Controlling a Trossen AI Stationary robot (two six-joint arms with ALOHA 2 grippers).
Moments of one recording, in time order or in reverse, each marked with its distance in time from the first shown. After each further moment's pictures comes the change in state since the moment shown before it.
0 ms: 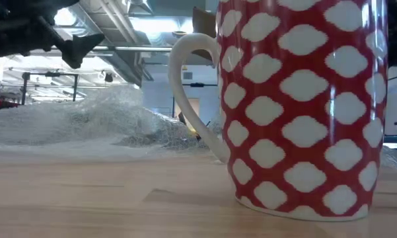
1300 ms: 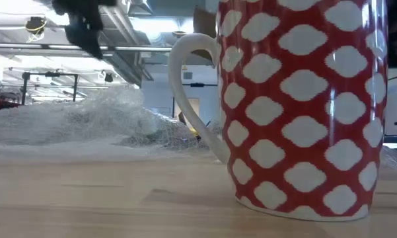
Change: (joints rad) left arm -0.283 1.098 0.978 -1.241 -0.300 -0.243; right arm 0.000 0.000 0.001 -0.021 -0.017 0.016
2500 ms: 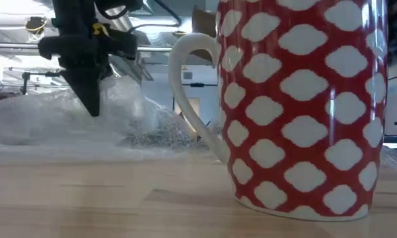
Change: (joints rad) left arm -0.127 0.365 0.019 0.060 -0.110 0.159; right arm 0.180 0.665 0.284 0.147 0.061 -0.076
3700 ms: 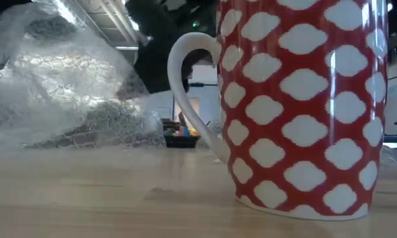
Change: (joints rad) left arm -0.365 -0.001 0.105 -0.097 0.188 -0.073; right arm -0.184 1.491 1.271 -0.243 -0.271 -0.070
